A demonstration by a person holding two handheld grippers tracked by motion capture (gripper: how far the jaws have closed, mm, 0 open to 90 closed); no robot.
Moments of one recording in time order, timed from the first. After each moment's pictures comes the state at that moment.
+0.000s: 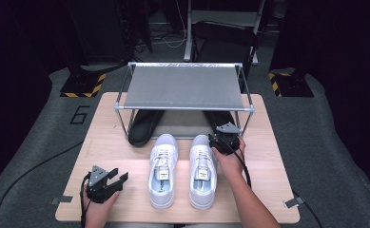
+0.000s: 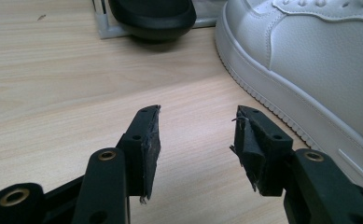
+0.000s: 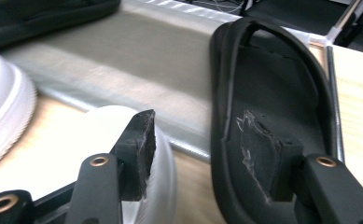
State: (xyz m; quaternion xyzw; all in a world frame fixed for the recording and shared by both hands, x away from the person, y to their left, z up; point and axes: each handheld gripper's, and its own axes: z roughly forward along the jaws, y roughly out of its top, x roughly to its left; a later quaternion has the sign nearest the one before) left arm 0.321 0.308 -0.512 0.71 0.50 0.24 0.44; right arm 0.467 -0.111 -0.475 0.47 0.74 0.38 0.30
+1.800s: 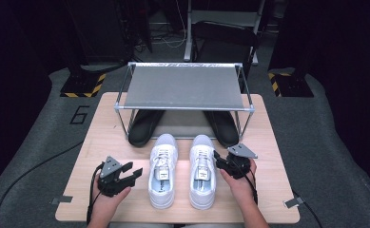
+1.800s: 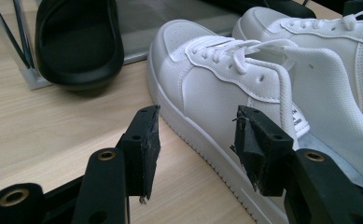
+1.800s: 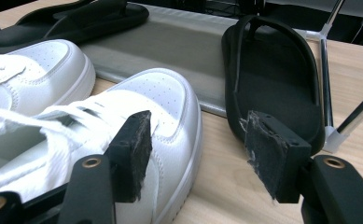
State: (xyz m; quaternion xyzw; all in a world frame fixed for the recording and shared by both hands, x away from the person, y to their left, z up) left arm 0.328 0.266 -0.465 0.75 0.44 0.20 0.45; right arm 0.388 -0.134 -0.476 0.47 0.71 0.44 0.29
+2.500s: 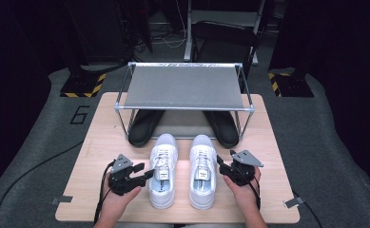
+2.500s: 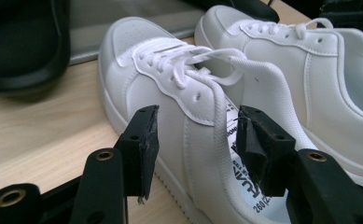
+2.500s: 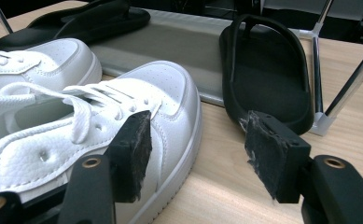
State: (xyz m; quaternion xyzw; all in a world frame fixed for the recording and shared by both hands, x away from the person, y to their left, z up) left arm 0.332 0.231 -0.460 0.75 0.44 0.15 0.46; right arm 0.366 -0.144 -0.478 0.47 0.70 0.45 0.29
